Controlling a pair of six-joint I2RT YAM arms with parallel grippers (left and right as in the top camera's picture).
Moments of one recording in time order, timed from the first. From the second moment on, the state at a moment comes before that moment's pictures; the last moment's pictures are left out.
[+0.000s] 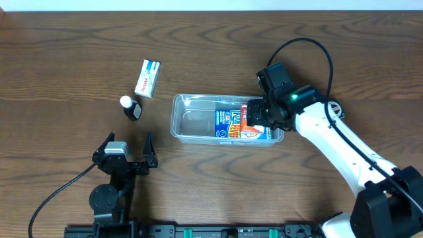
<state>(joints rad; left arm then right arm) 0.07 0.01 0.02 -0.10 0.13 -0.09 0.46 1.62 1.20 -0.82 -0.06 0.51</state>
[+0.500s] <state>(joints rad) 0.07 0.01 0.02 -0.10 0.13 -0.09 0.45 1.47 1.28 -0.94 -0.01 0.49</state>
